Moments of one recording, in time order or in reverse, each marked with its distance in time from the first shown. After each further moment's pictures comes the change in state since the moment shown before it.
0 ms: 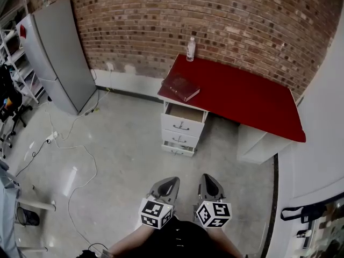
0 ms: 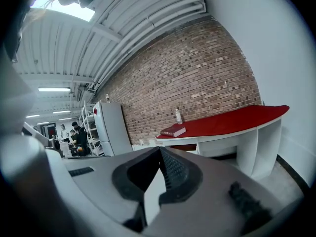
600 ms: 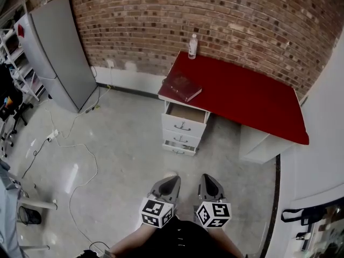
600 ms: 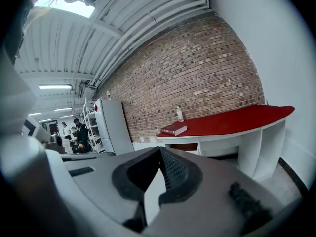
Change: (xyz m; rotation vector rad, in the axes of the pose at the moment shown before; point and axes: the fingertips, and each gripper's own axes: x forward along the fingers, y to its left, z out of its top) left arm 0.027 0.015 0.007 -0.049 0.008 0.015; right arm 0.028 -0.008 0.001 -0.023 0.030 0.018
